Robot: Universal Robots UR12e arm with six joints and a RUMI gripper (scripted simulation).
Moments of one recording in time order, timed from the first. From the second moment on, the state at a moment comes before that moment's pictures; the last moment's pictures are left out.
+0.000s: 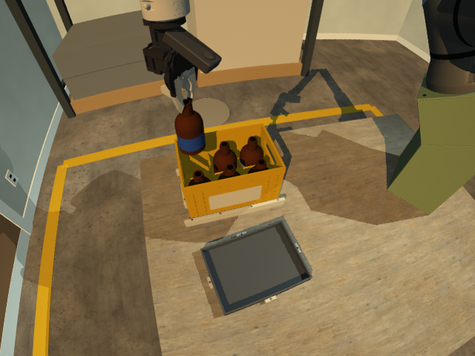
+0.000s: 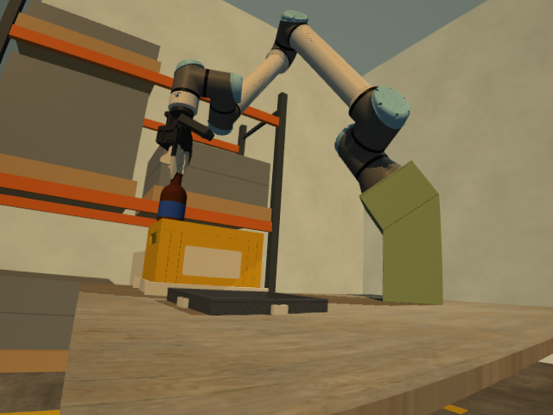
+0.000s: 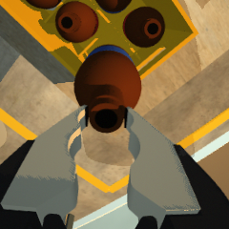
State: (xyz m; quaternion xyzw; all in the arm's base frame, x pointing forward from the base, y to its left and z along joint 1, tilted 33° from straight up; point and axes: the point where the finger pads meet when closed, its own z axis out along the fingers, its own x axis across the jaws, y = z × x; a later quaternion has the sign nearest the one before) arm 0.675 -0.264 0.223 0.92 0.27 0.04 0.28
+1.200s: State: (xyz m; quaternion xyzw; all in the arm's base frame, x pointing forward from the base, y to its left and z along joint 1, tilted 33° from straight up) arm 0.681 -0.278 0.201 0.92 0.27 0.04 0.28
